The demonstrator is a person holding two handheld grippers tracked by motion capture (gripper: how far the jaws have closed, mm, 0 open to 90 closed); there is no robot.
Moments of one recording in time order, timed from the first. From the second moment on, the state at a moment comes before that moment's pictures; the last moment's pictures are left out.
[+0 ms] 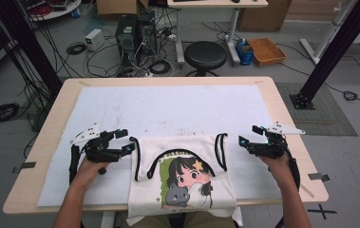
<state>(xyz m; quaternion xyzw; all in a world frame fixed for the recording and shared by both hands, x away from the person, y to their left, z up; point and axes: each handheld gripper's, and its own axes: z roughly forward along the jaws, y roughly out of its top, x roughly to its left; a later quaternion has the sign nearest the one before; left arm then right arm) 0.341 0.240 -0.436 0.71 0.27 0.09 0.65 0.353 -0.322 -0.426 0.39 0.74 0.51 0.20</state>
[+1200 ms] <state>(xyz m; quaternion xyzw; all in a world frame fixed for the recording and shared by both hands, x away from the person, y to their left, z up) 0.398 0.210 -0.446 0.81 0.36 0.10 0.45 0.412 -0.244 -0.438 0.37 0.84 0.38 0.12</state>
